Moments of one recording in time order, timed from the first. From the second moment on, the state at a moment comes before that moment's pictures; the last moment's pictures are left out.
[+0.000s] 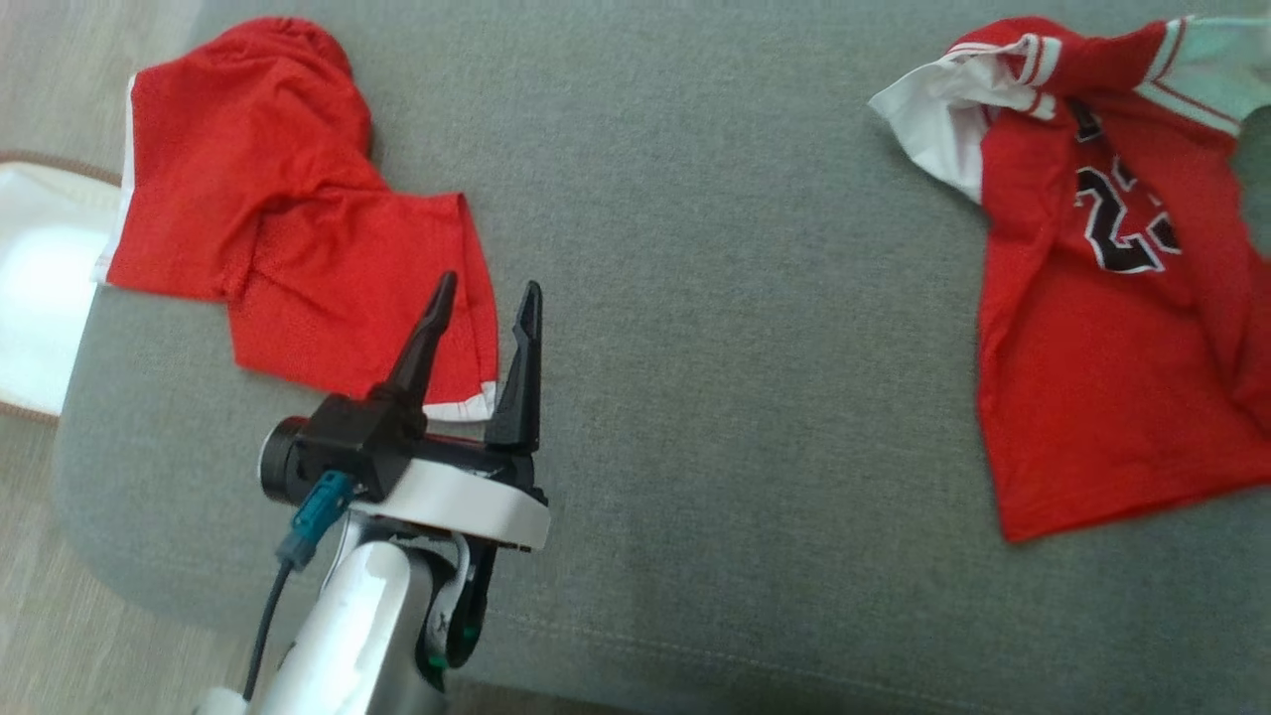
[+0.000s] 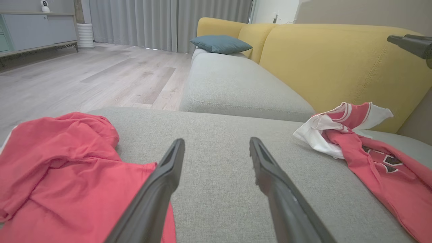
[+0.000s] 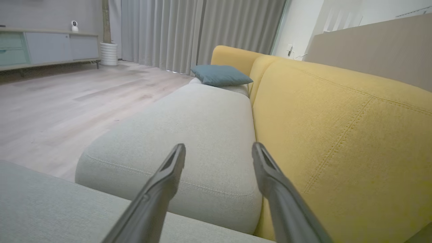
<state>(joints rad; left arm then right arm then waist) -0.21 0.05 -0.39 0.11 -0.24 0.07 -0.26 -1.17 -0.41 0.13 1.01 0.04 0.12 -0.10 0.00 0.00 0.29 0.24</state>
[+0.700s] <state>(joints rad) -0.12 0.05 -0.31 0.11 -0.21 0.06 -0.26 -0.48 -0.08 0.15 0.60 0.10 0.12 -0.25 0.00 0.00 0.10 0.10</state>
